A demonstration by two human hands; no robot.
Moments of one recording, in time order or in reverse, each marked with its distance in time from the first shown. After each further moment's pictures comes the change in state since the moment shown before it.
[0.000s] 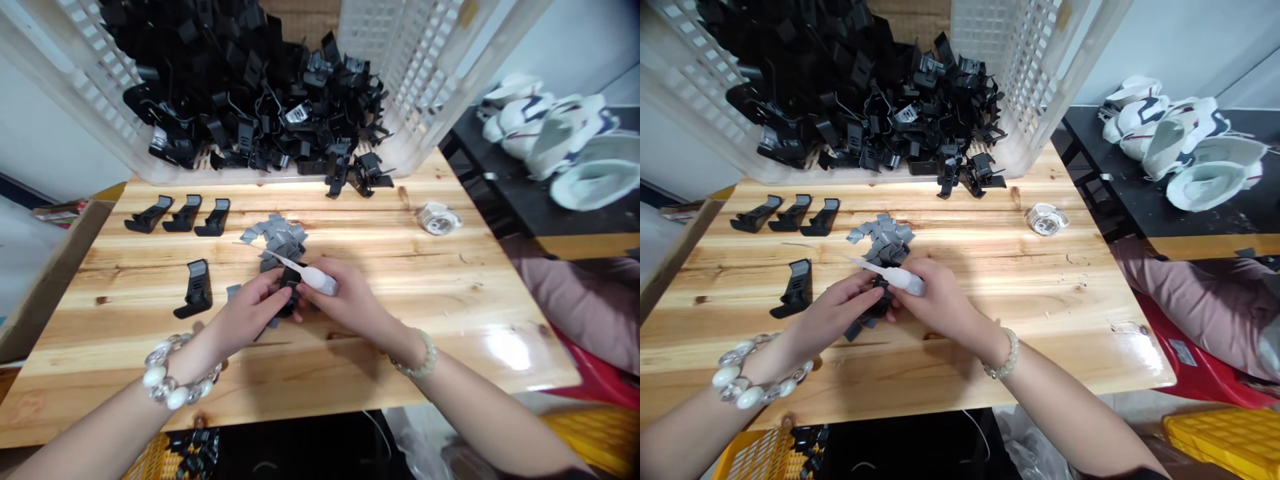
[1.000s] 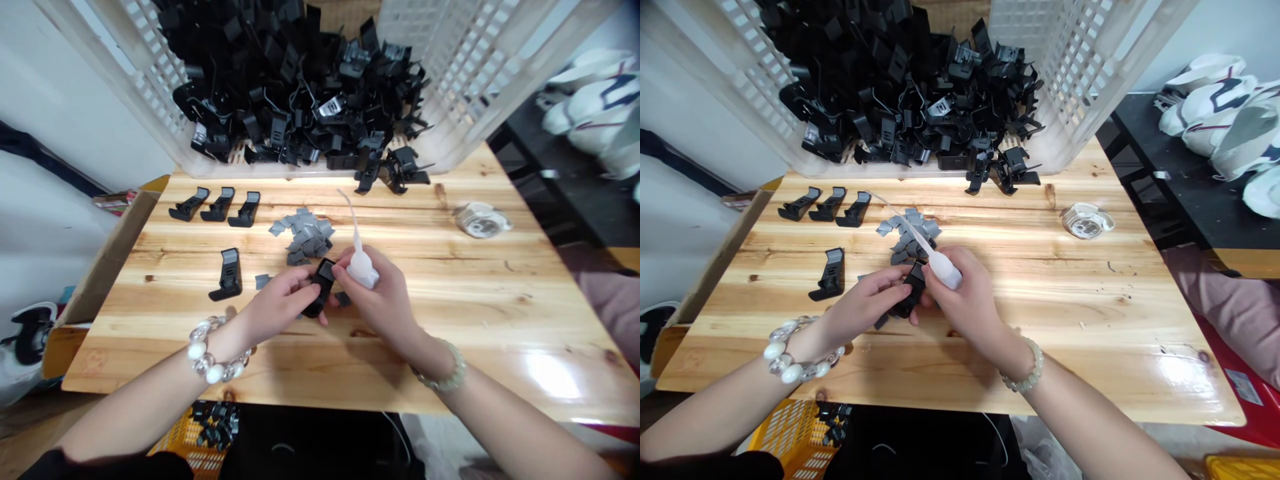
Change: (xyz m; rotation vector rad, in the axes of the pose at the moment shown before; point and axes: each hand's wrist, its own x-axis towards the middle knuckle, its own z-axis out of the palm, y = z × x) left_hand -0.005 -0.002 0.001 -0.077 -0.065 -0.006; right_hand -0.006 -0.003 0.014 0.112 0.302 0.089
